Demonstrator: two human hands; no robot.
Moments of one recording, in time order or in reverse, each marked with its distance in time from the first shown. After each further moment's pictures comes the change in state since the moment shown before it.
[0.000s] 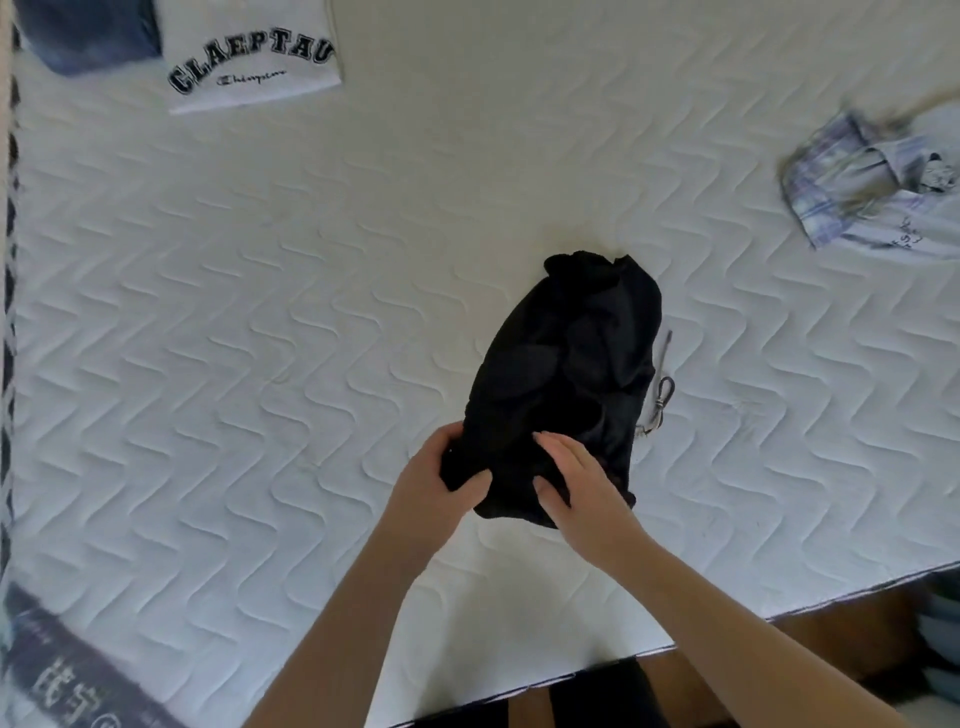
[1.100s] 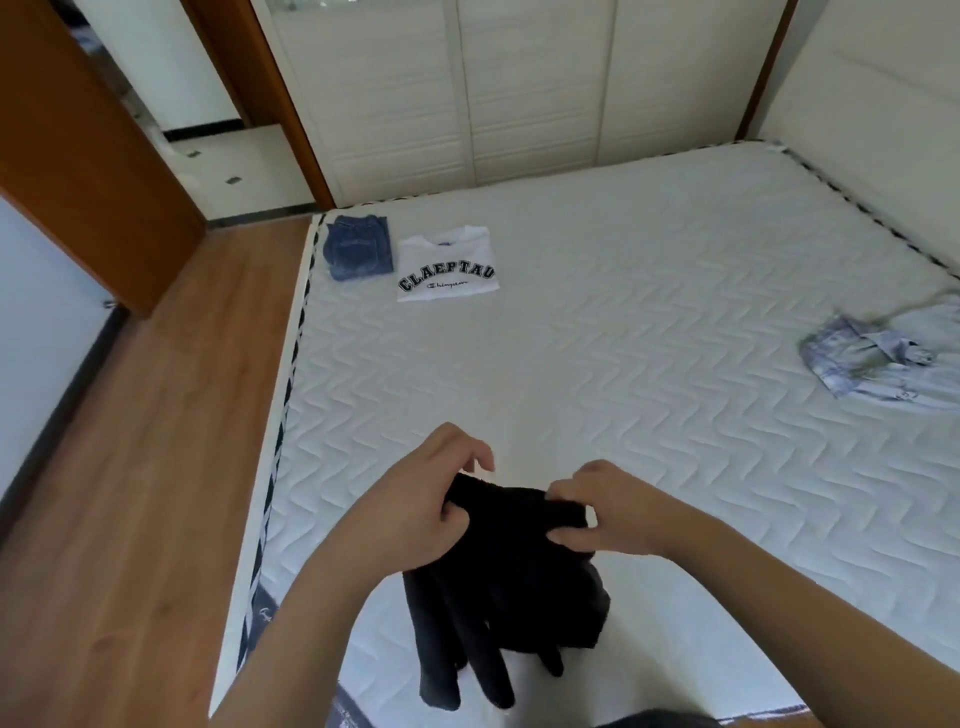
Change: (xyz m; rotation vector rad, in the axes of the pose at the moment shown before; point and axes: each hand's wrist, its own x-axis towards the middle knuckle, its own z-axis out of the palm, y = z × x) left_hand -0.267 0.126 -0.248 0.696 0.054 0.649; right_hand -0.113 -0.286 -0.033 -0.407 -0.254 -0.618
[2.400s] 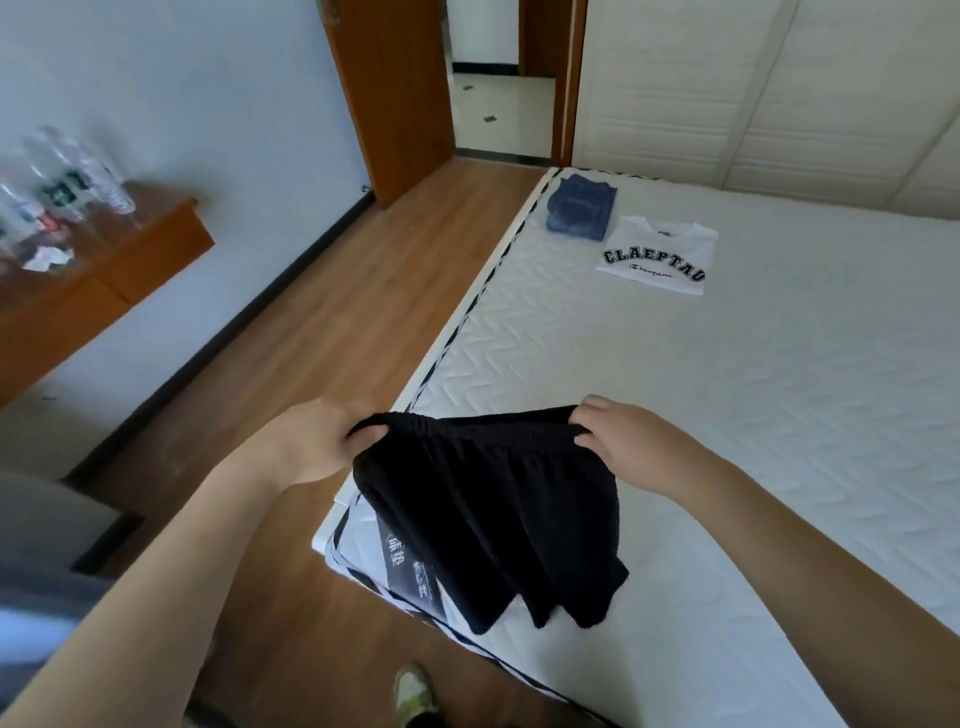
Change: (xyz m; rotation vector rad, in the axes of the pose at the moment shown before) left_hand -0.250 -0.076 -0.056 0.468 0.037 -0.712; right_hand 0.078 -0.126 0.020 -0.332 -0.073 -0.292
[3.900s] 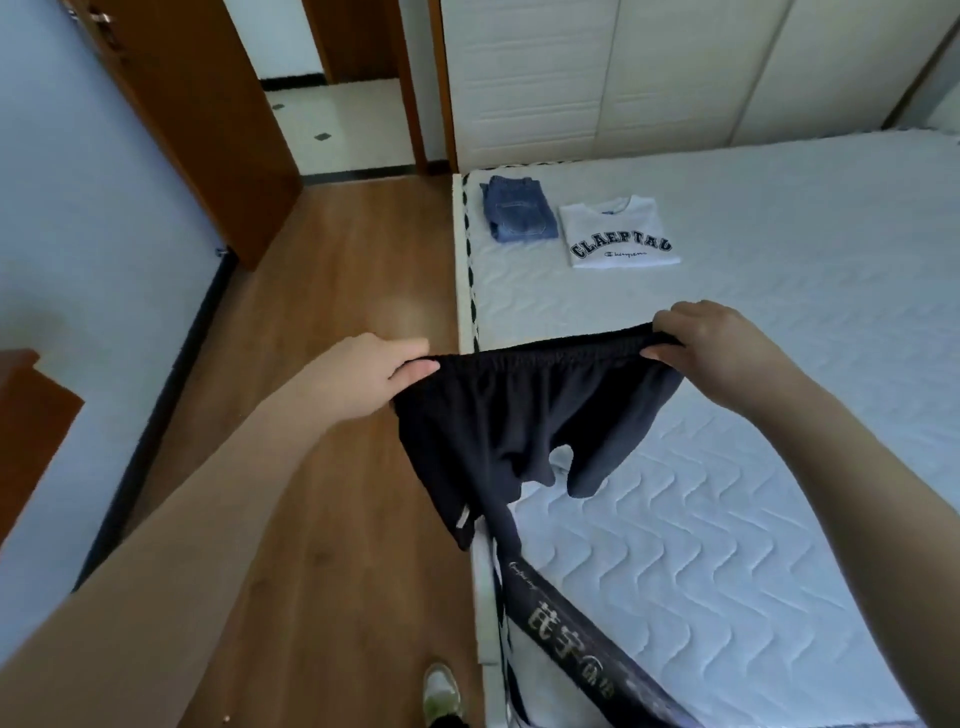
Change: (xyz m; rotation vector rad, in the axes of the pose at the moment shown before) left_hand 0.288 -0.323 -0.120 0.052 0.084 0.563; right_hand 0.303 -0.121 -0.041 -0.212 0.476 0.477
